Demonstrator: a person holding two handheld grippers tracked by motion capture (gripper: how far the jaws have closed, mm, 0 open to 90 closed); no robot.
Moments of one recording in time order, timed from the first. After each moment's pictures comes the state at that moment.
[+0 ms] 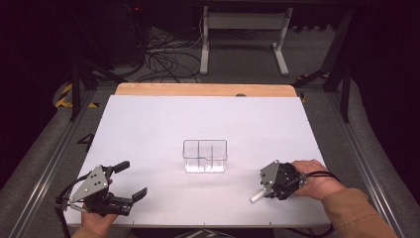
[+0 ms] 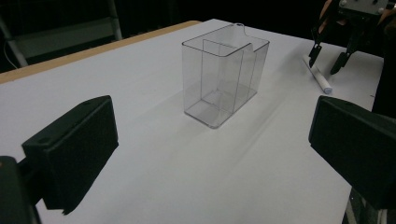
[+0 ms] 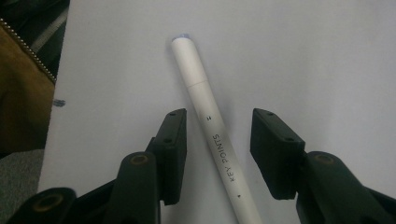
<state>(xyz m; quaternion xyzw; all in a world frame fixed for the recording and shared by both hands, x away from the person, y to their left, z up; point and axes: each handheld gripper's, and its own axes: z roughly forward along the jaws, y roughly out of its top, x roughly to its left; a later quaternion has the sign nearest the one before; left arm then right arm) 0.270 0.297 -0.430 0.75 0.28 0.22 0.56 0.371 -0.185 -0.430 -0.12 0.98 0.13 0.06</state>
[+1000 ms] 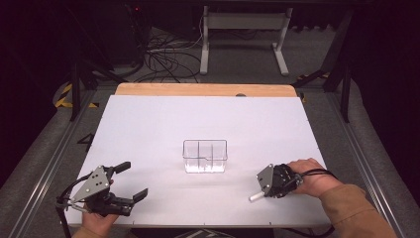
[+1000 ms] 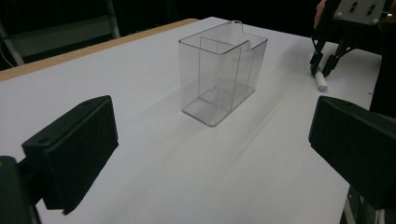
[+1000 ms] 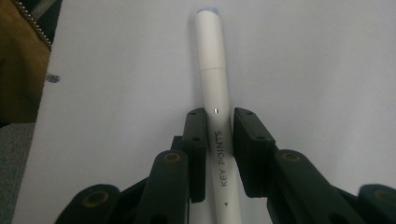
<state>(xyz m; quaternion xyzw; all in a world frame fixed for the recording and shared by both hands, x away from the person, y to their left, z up) 0.271 0.295 -0.431 0.75 0.28 0.22 0.55 0.373 -0.179 -0.440 -0.17 0.98 0.09 0.05</state>
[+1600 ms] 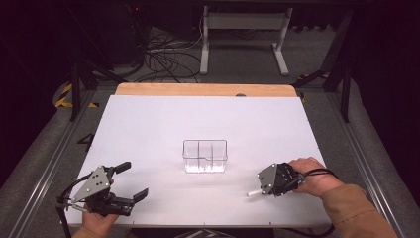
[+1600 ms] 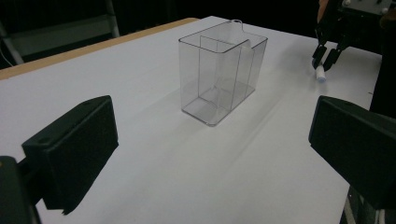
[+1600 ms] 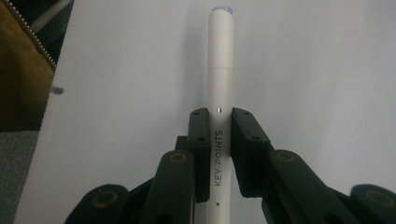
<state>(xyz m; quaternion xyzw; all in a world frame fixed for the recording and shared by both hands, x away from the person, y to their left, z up) 0.271 0.295 -0.432 0.75 0.28 0.22 0.55 0.369 -0.180 -0.427 -0.17 0.97 0.12 0.08</state>
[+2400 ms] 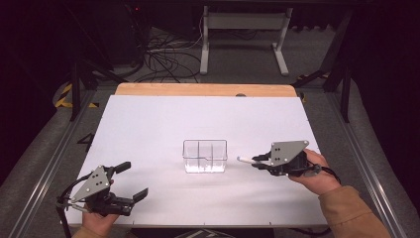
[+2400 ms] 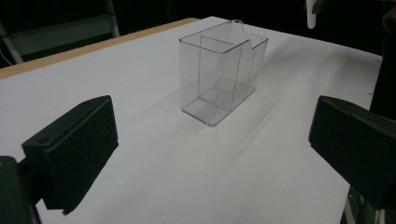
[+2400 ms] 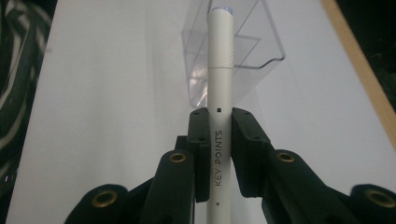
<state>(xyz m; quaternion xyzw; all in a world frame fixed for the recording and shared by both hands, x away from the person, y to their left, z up) 0.272 0.295 -0.432 0.75 0.28 0.22 0.55 0.370 -0.188 -0.364 -0.02 0.91 0.37 0.19</state>
